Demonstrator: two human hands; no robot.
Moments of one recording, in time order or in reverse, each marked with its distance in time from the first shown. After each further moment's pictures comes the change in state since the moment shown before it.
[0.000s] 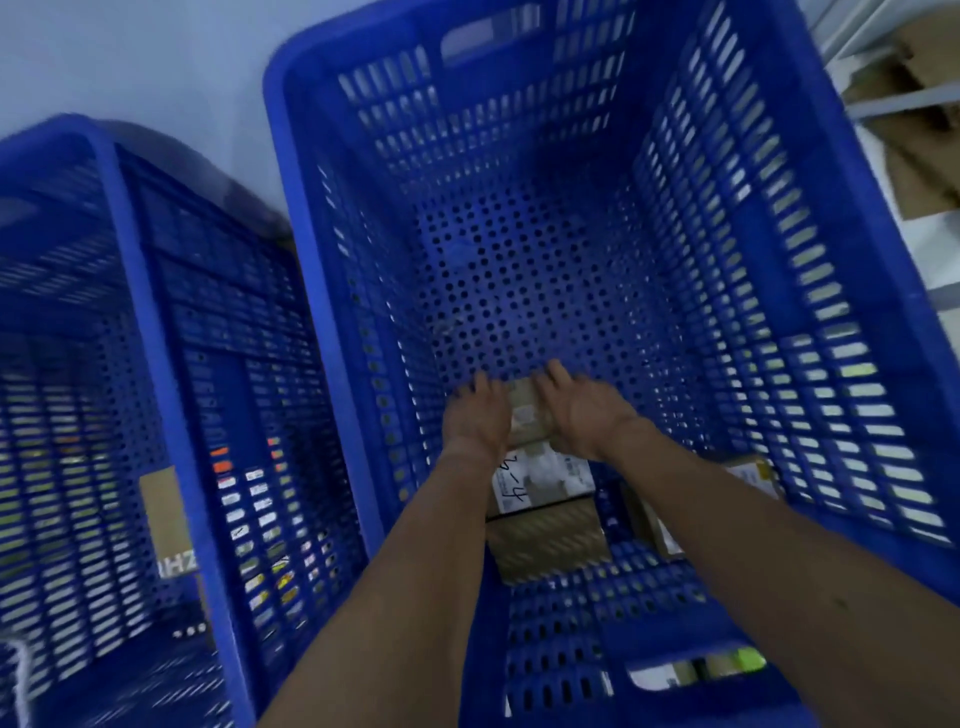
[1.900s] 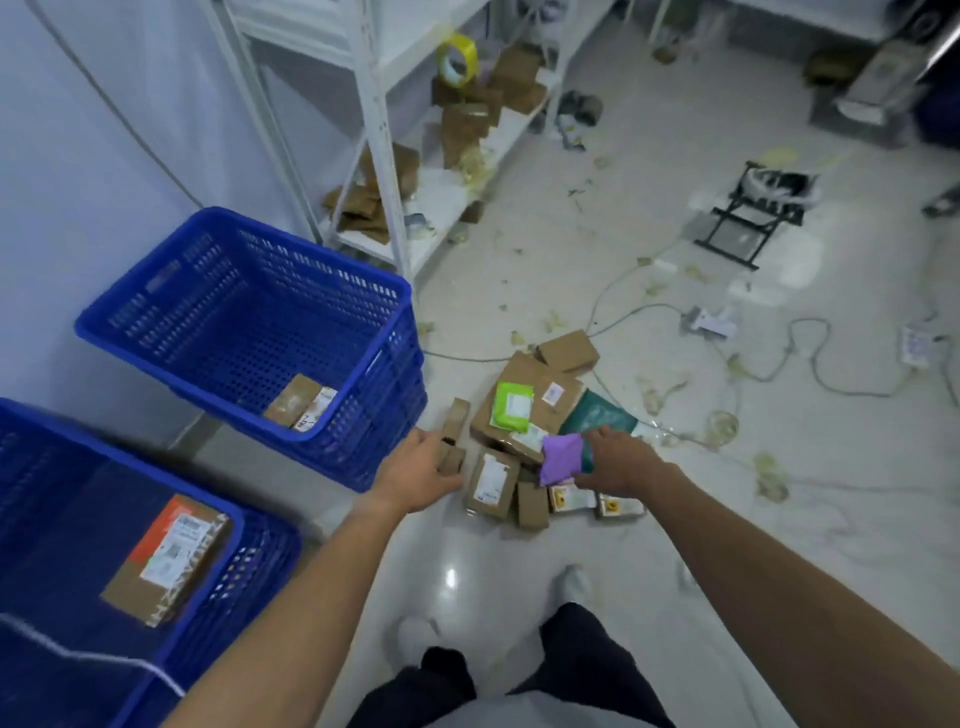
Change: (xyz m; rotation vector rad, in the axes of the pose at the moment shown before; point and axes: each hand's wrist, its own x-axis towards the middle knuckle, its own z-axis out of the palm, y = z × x) left_hand -0.569 0.085 0.067 -0.085 0.152 0.674; right_hand -0.720 -0.291 0.107 0.702 0.147 0.975
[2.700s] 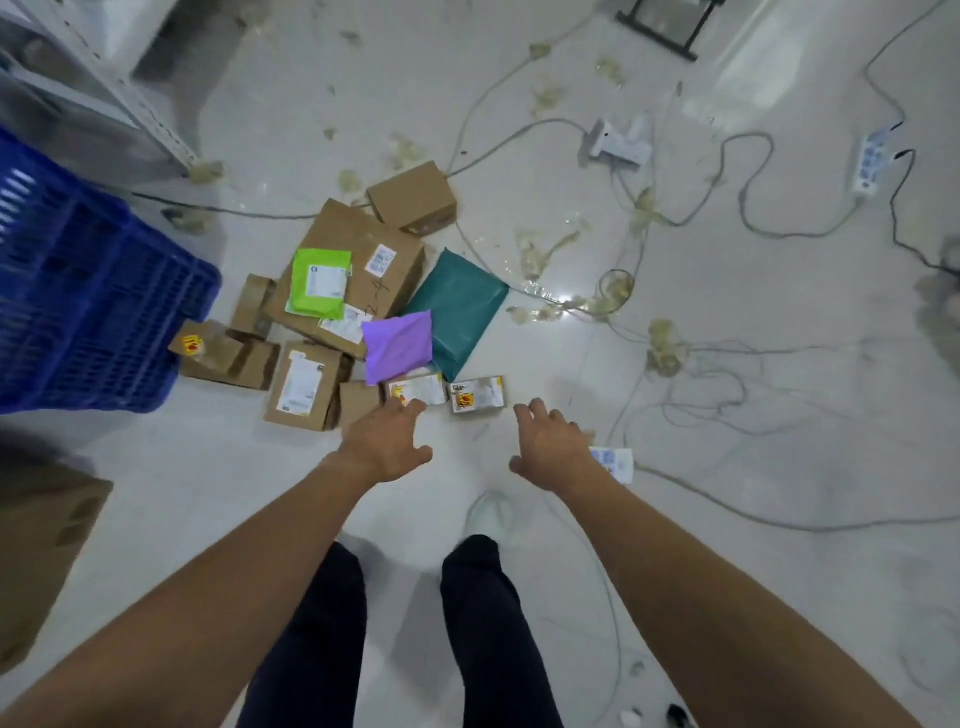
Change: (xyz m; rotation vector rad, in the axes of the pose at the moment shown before) left_hand 0.177 0.275 0.339 0.265 -0.345 0.074; right_hand 0.085 0.355 0.230 0.027 -0.138 0.084
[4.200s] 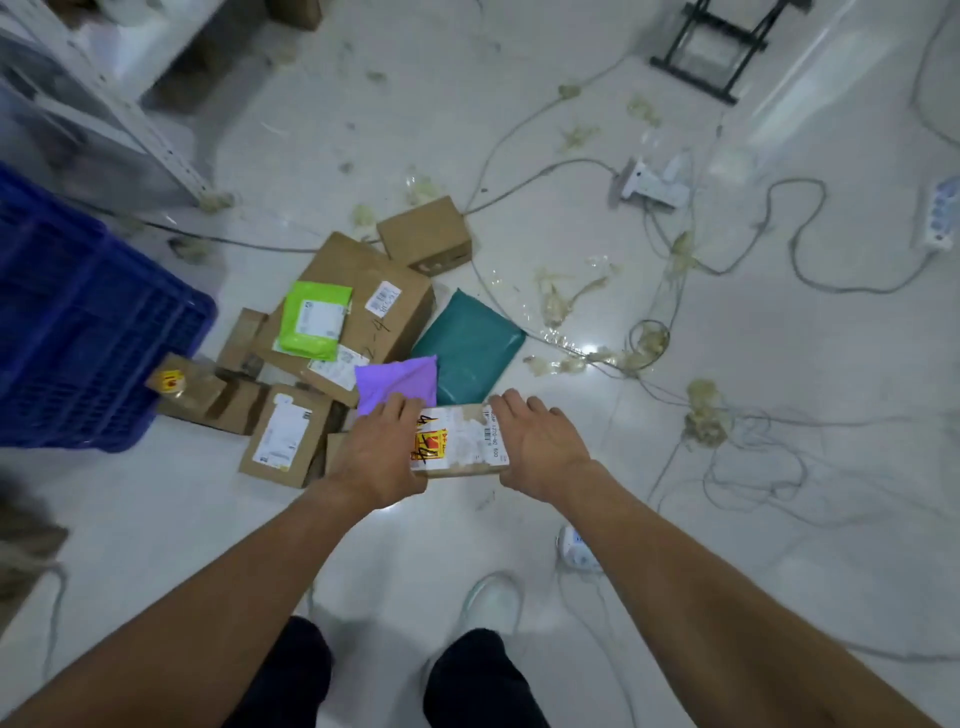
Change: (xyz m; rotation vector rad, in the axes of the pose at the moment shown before) left_hand 0.152 -0.007 0.045 0.148 0.340 0.088; right_hand 0.155 0.035 0.023 -0.051 0.241 -0.270
